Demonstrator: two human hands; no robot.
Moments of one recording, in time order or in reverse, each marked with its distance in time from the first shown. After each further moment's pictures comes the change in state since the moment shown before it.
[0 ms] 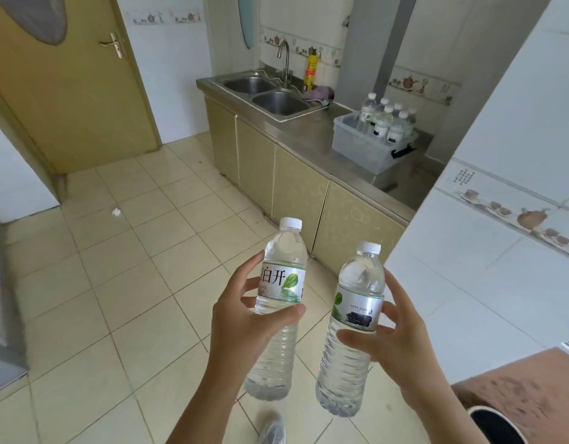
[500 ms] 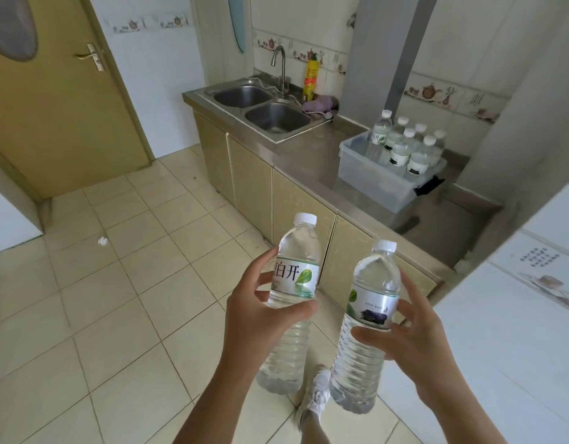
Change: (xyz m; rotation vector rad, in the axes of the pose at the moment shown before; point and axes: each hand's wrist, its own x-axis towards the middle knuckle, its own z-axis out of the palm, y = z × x) left_hand 0.253 0.030 0.087 0.022 -0.062 0.013; right_hand 0.259 -0.022 -0.009 0.022 0.009 0.058
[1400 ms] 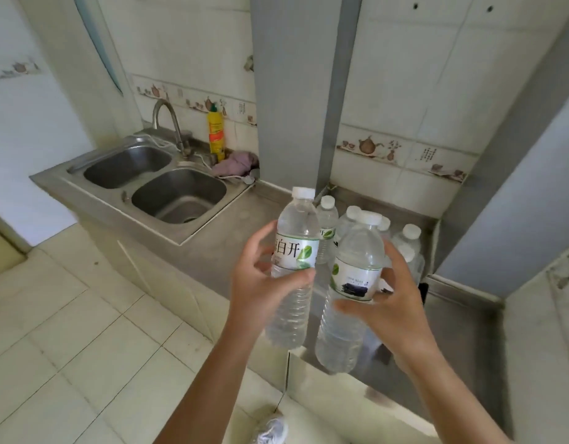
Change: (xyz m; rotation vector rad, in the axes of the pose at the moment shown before) left_hand 0.478 0.097 0.226 -0.084 -0.293 0.162; right_hand 0.455 -0.080 -0.073 0.029 0.334 -0.124
